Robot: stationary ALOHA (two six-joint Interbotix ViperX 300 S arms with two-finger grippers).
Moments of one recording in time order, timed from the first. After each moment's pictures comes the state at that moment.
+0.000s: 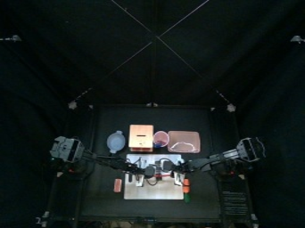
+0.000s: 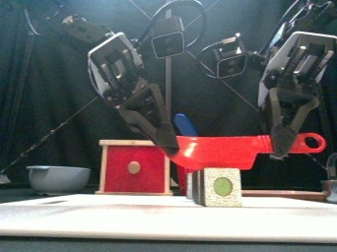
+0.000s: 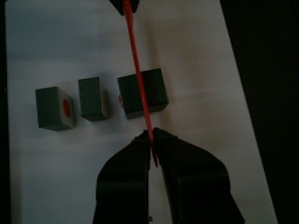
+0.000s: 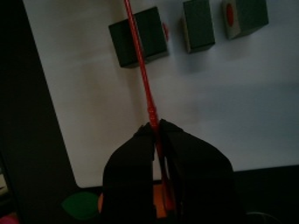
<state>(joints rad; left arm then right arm) -0.19 0.16 0.53 -0.06 0.13 0.00 0.15 -0.12 0.74 0.02 0.47 0.38</state>
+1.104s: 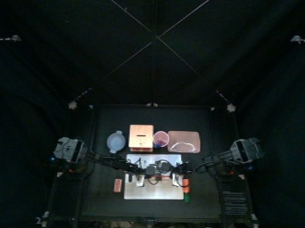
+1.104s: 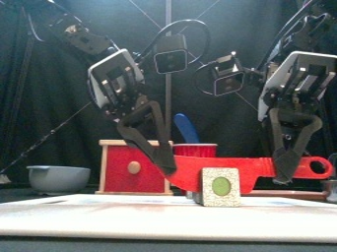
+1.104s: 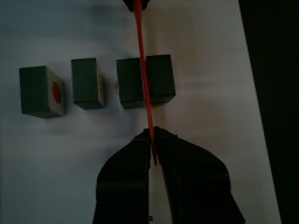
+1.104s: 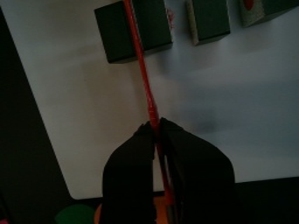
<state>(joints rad) -0.19 0.19 0.53 -0.12 0.13 0.01 0.15 -0.02 0.73 0.04 0.46 0.38</state>
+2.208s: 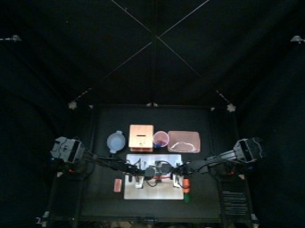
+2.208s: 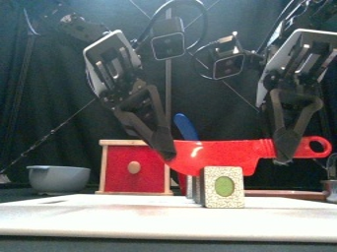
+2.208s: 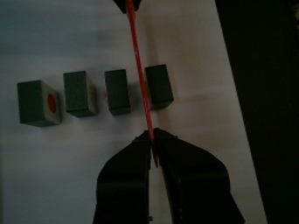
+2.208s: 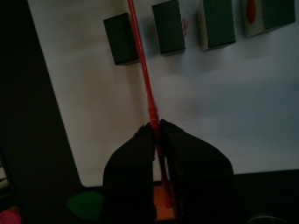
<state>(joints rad) -0.21 0.15 0.53 -0.09 0.13 0.01 0.18 -0.09 0.69 0.02 0.51 0.38</state>
